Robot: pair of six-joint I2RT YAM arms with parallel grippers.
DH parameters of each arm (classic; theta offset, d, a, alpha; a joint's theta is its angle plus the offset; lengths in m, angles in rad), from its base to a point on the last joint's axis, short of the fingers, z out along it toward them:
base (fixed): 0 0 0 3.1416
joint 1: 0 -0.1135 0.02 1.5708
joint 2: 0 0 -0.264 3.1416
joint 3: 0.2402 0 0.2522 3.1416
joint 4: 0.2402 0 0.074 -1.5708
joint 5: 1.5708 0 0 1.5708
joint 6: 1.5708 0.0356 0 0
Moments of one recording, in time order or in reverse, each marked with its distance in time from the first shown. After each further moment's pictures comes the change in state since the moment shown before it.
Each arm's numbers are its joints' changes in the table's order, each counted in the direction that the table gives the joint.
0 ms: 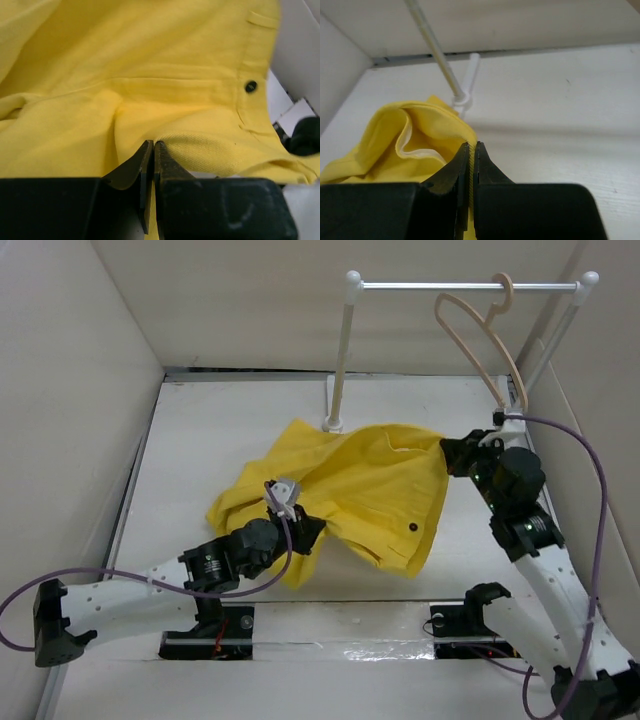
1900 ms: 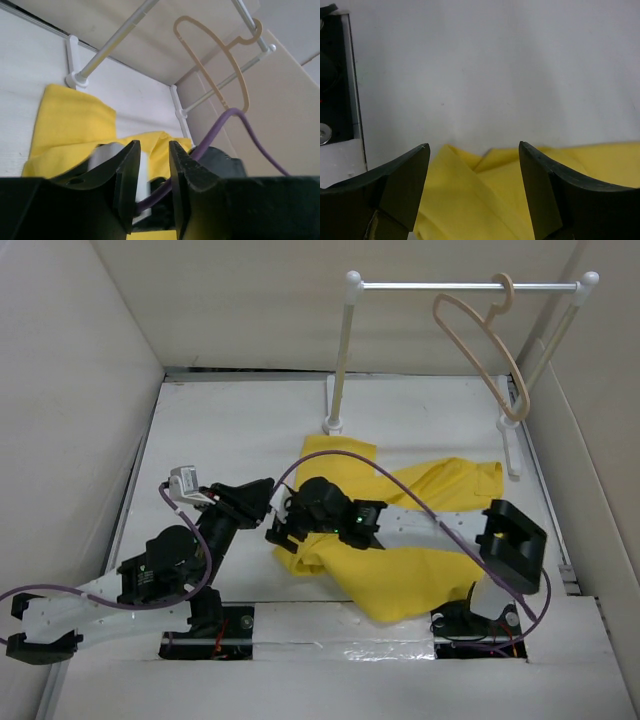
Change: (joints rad) left arm 0.119 -0.309 0.138 0.023 -0.488 -0.117; right arm -0.856 0.901 0.257 -0.283 -0.111 -0.487
